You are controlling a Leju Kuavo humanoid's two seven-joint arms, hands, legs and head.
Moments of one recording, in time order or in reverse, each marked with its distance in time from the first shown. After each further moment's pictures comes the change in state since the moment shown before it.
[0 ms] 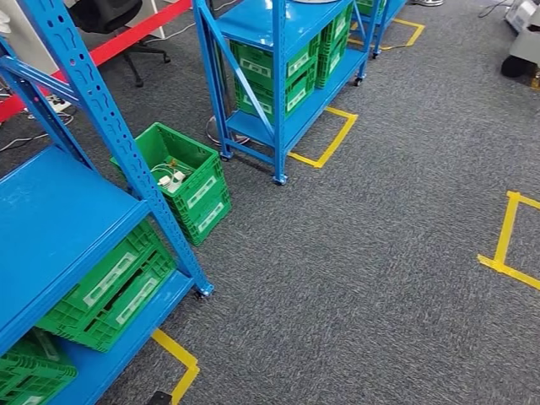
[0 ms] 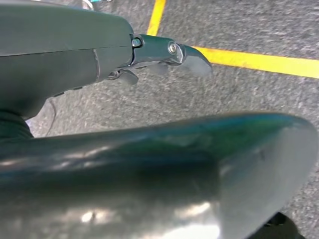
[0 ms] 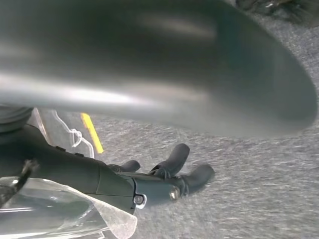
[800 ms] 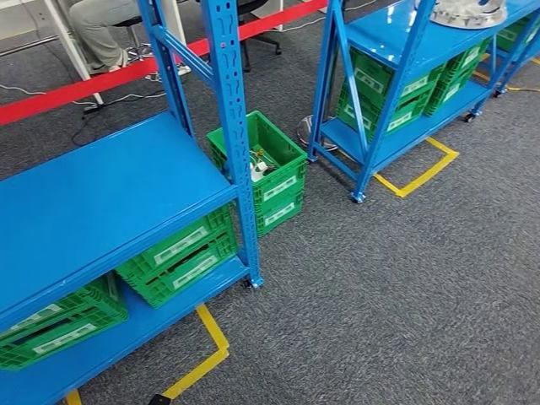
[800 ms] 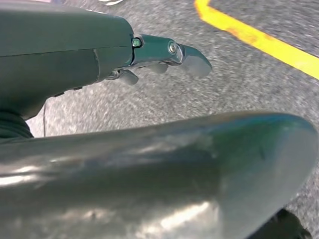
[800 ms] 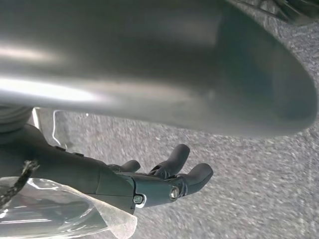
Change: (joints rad) left arm 0.008 -0.004 0.000 0.000 0.017 0.005 0.002; right arm 0.005 -0.001 0.016 -0.002 0.004 -0.011 -0.013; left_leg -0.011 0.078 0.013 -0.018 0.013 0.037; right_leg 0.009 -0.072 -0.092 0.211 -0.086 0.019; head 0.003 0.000
